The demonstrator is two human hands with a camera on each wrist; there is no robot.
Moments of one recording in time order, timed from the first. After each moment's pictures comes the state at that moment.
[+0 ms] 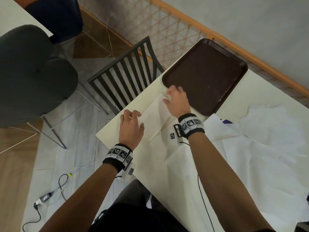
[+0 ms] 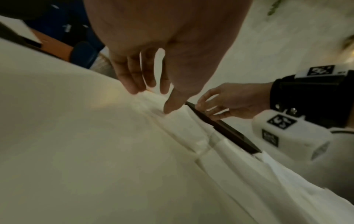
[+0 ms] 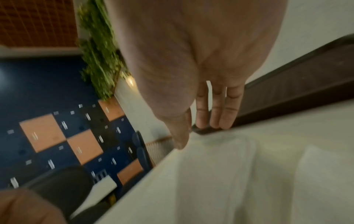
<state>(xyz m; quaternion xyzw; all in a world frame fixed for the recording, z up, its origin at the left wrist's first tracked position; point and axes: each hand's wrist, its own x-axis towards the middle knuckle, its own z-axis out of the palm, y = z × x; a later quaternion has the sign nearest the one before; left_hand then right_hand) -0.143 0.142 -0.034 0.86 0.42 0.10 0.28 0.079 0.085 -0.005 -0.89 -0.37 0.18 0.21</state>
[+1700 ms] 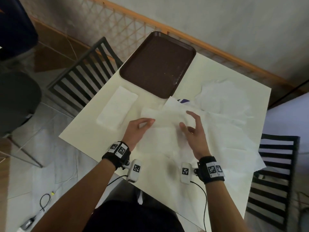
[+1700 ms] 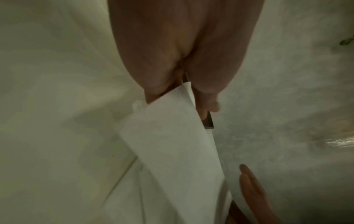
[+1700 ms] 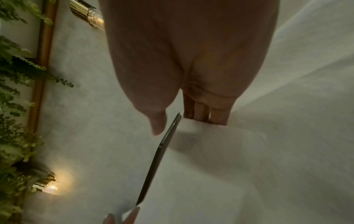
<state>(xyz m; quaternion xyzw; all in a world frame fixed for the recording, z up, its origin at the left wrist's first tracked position) -0.085 0.007 -0.018 0.67 0.31 0.05 0.68 0.031 -0.215 0.004 -0.79 -0.08 0.22 0.56</state>
